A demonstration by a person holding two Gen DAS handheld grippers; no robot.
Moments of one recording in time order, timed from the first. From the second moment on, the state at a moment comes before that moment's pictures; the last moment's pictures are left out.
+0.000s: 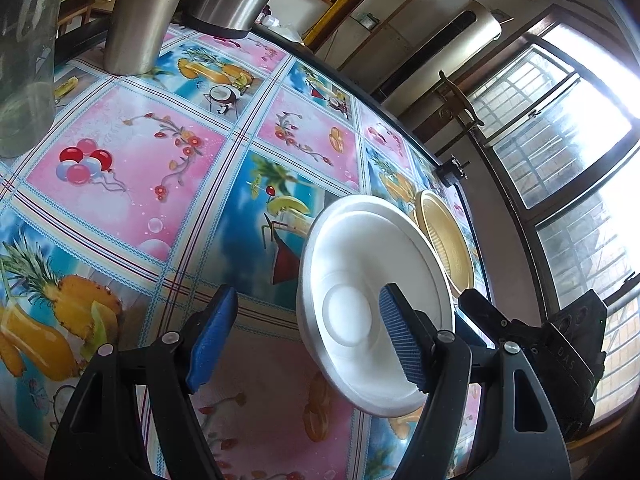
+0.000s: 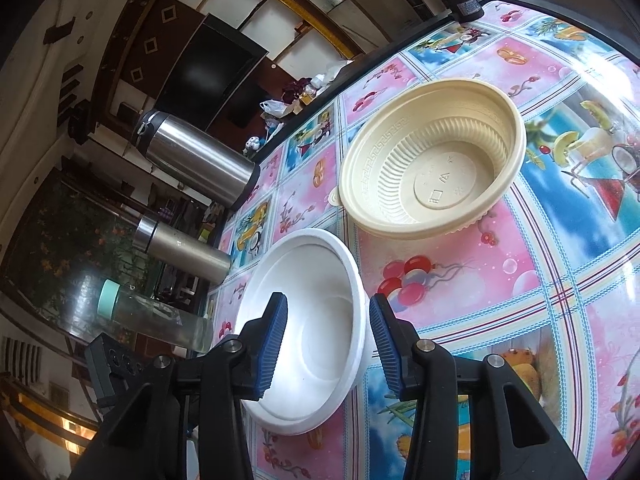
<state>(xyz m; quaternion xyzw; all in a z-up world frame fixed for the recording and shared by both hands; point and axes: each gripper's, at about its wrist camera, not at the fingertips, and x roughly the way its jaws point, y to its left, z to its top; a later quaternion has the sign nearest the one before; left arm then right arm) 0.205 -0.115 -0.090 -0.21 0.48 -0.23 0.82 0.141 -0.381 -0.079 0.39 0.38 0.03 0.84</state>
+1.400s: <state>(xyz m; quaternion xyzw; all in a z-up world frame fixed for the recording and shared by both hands) 0.190 -0.140 -0.080 -0.11 0.45 -0.22 0.86 0.142 -0.379 -0.080 0.37 0.38 0.01 0.85</state>
